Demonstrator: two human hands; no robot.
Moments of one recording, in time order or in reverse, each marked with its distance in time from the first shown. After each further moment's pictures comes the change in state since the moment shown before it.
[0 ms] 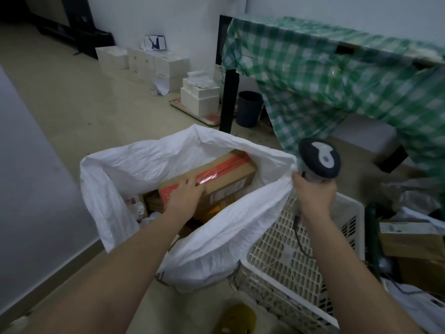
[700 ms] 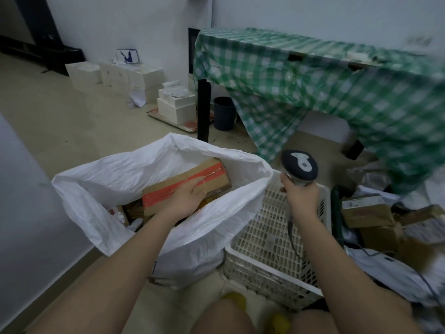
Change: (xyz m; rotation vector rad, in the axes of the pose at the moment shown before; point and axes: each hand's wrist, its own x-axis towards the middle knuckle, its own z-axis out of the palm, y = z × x) left_hand -0.055 0.051 -0.071 -0.953 -0.092 -0.033; right_hand -0.012 0.004 -0.058 -0.013 -0.023 0.052
